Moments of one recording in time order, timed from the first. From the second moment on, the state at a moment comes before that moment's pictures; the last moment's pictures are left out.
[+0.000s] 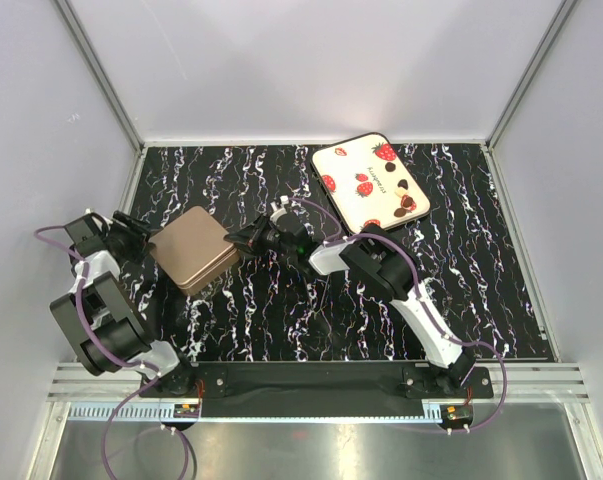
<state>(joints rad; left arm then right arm) 0.61 1.44 0.78 -0.11 0.58 -0.63 0.85 2.40 1.41 0.86 -0.26 1.43</state>
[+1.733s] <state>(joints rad) 0.51 1.45 0.83 -0.16 0.60 -0.65 0.86 2.16 1.40 0.28 -0.06 1.18</state>
